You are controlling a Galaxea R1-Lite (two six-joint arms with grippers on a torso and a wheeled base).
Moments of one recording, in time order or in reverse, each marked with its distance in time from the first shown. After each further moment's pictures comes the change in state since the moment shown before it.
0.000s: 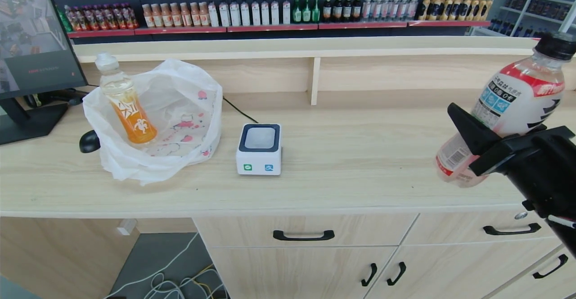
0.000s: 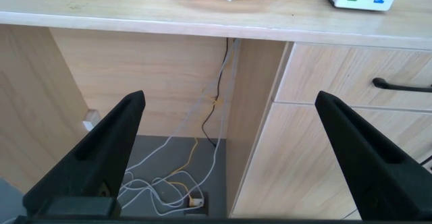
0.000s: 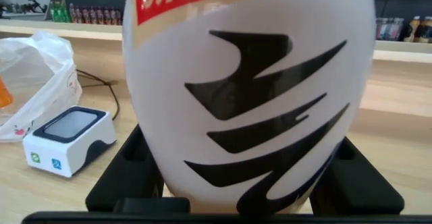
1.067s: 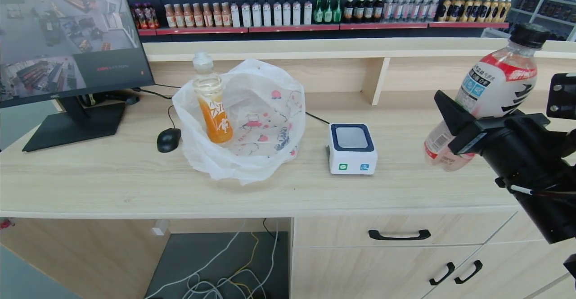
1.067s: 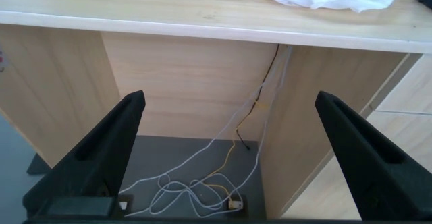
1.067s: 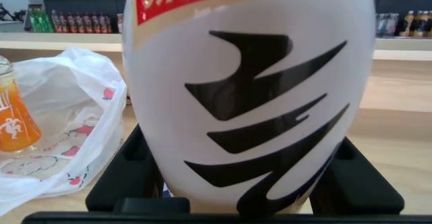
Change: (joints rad) left arm 0.000 0.000 0.000 0.000 0.001 -0.005; right arm -0.014 0.094 -0.114 0.003 -0.063 0.001
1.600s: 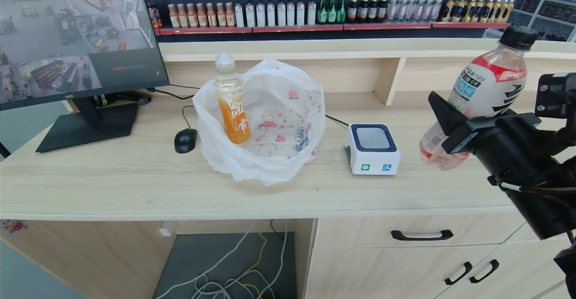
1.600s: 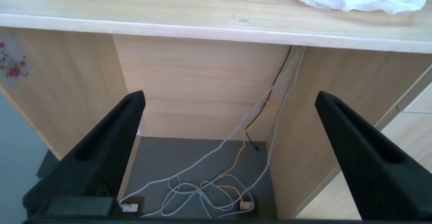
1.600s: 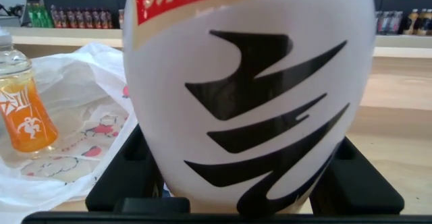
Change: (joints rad) left arm 0.000 0.000 0.000 0.000 0.000 0.004; right arm -0.006 0.027 -0.022 -0.001 0.000 -0.008
